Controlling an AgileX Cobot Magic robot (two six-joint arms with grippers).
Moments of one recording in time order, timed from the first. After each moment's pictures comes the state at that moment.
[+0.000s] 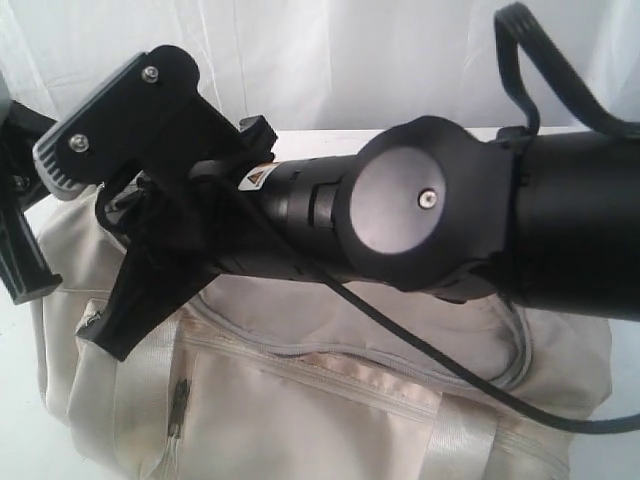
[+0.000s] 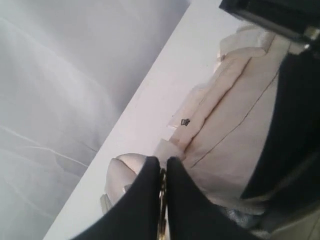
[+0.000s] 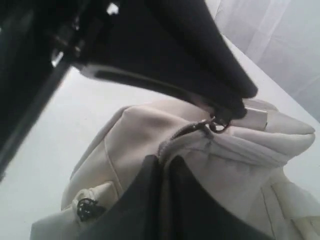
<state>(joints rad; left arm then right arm) -0.37 0.91 -0.69 -1.02 0.35 1.76 1.16 1.52 -1.06 0.81 0.04 -1.07</state>
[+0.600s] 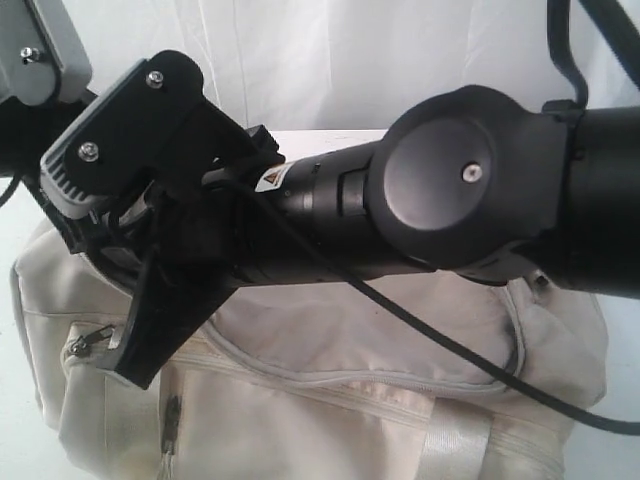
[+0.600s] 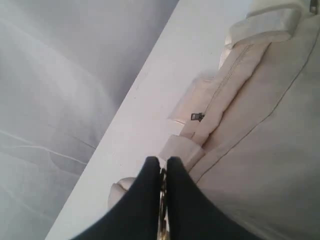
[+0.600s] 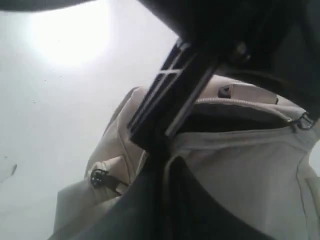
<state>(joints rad) -0.37 1.11 -0.82 -1.02 0.33 1.80 1.15 1.48 -1.06 0.80 0.20 -1.07</state>
